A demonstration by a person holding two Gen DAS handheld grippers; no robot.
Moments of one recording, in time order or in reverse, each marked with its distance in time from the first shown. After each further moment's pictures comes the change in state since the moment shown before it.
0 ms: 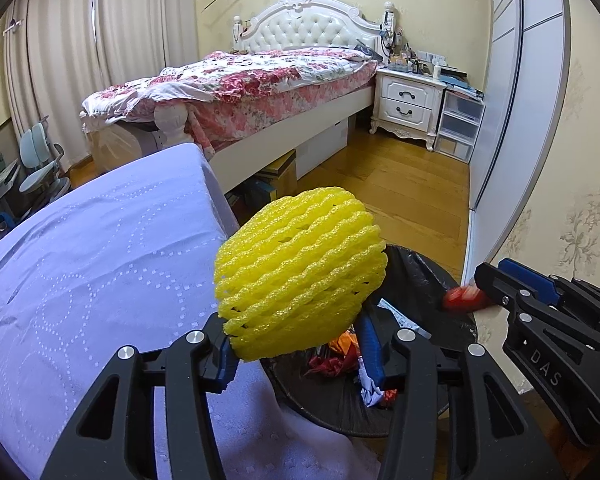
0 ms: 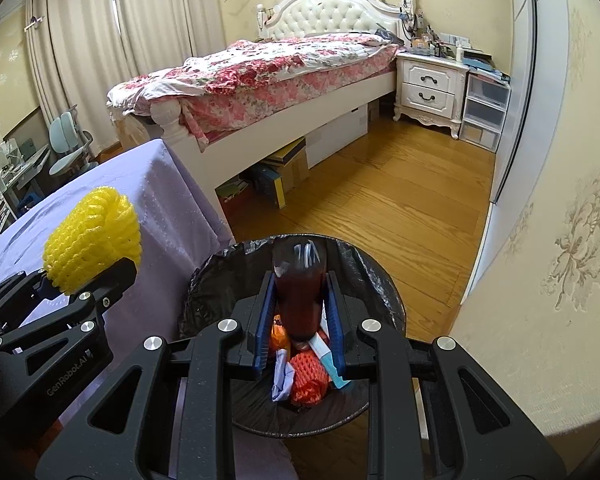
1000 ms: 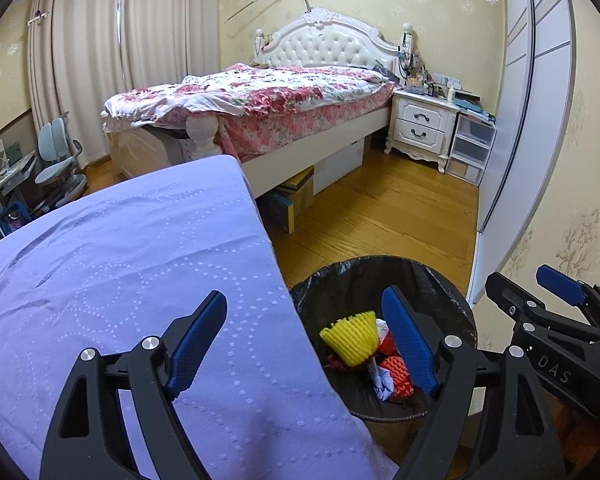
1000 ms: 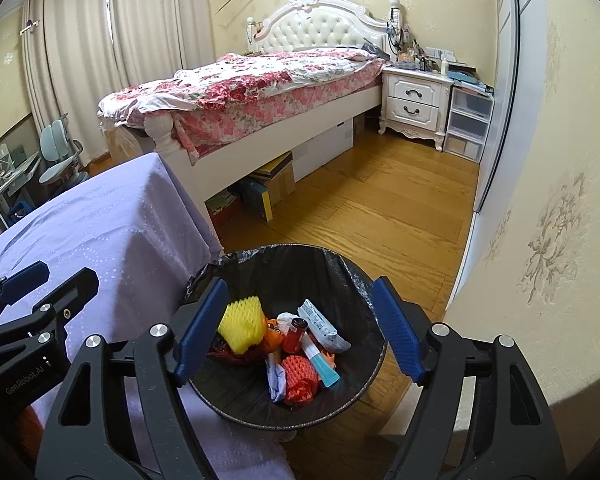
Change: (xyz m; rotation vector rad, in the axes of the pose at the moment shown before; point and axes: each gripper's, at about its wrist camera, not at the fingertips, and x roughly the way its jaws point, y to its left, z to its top) left arm -0.047 0.028 -0.005 -0.061 -0.070 0.038; right arm -0.034 0.008 -0.003 -0.013 -0.061 -0.043
